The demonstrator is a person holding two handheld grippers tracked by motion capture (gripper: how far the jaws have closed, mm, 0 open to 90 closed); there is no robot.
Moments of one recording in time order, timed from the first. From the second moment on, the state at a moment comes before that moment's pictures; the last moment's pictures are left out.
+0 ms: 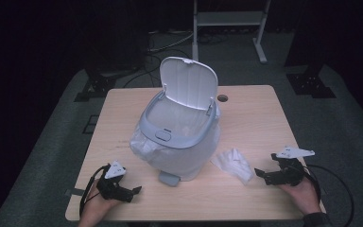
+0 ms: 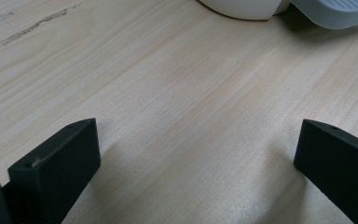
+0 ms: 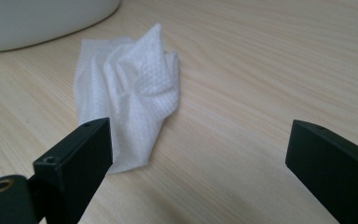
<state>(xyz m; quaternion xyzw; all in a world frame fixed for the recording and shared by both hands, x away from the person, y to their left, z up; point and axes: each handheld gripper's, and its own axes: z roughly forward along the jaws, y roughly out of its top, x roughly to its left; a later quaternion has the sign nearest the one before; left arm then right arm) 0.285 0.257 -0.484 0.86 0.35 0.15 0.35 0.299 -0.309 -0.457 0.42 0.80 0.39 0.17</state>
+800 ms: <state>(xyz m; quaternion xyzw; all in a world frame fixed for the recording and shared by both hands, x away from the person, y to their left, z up) 0.285 0.257 -0.484 0.85 0.35 0.15 0.36 0.321 -0.280 -0.447 0.39 0.81 0.41 0.15</state>
